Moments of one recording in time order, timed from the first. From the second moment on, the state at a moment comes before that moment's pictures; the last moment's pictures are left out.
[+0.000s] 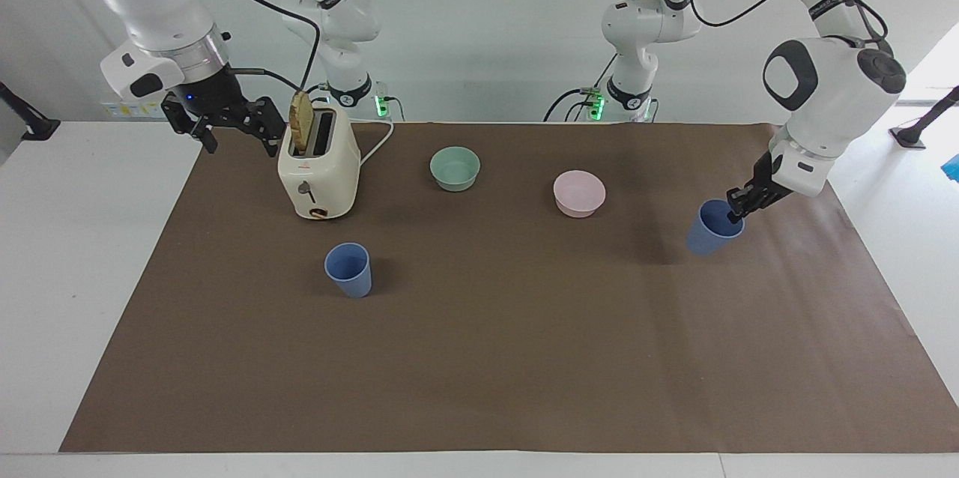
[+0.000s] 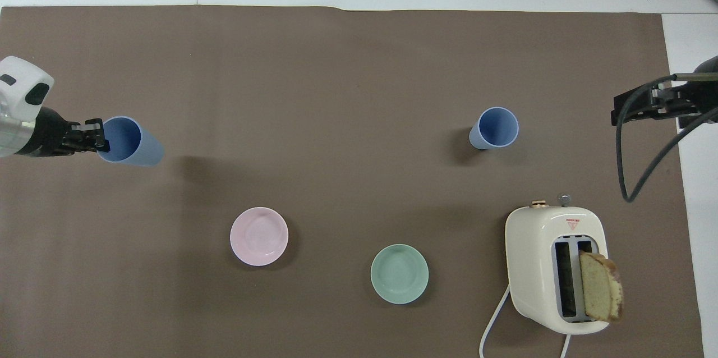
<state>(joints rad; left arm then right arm) 0.06 0.04 -0.01 -1.89 -0.14 1.94 -0.12 -0.19 0.12 0.23 -1.38 -0.06 1.47 0.09</state>
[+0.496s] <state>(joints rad) 0.03 0.04 -0.18 -1.84 -0.19 1.94 -0.32 -0.19 0.12 0.23 -1.38 -0.06 1.47 0.09</state>
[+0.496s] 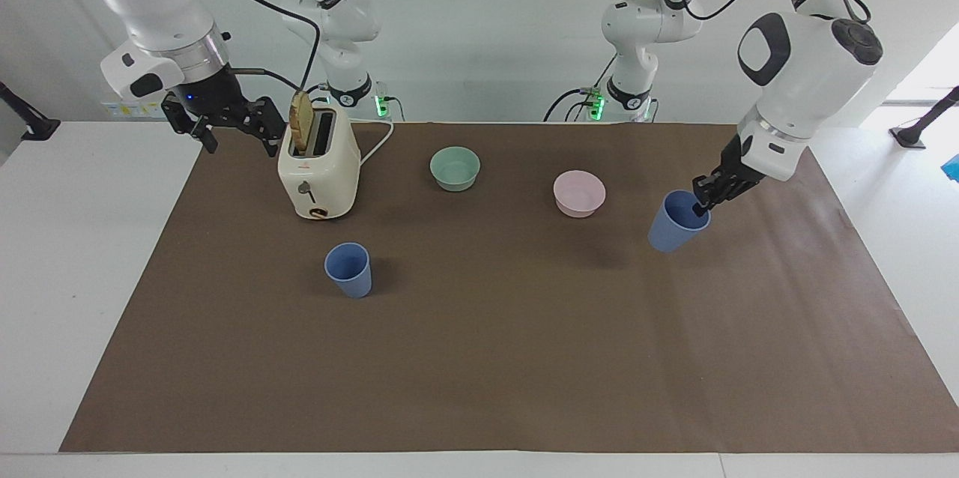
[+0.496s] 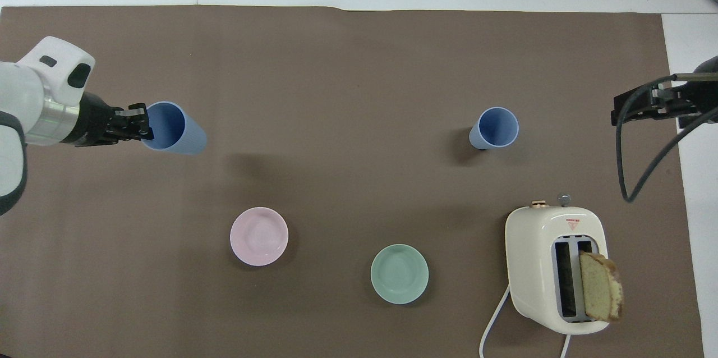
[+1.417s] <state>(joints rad) -0.31 0.26 -0.23 -1.83 -0.14 2.22 -0.68 -0.19 0.12 0.23 -1.38 -0.06 1.47 0.09</state>
